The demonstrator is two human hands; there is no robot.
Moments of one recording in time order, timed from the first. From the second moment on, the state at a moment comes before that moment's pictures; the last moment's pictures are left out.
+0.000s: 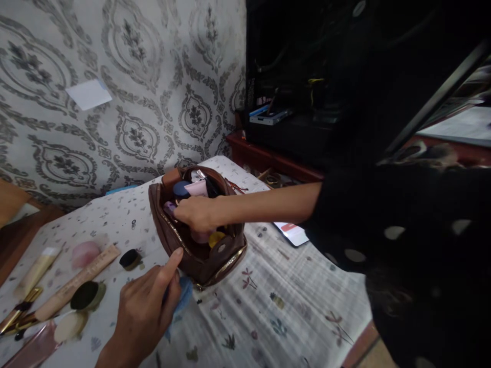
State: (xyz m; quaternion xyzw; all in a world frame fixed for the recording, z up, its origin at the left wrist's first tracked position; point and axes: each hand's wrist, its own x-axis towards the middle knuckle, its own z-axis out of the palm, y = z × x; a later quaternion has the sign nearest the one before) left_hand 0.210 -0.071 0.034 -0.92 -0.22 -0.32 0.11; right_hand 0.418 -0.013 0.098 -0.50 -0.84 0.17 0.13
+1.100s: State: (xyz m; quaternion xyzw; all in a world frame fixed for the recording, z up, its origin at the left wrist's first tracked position) left_hand 0.259 -0.056 0.113 -0.92 -0.29 -0.20 0.19; right_hand 0.439 -0.058 0.097 -0.50 -0.83 0.17 0.17
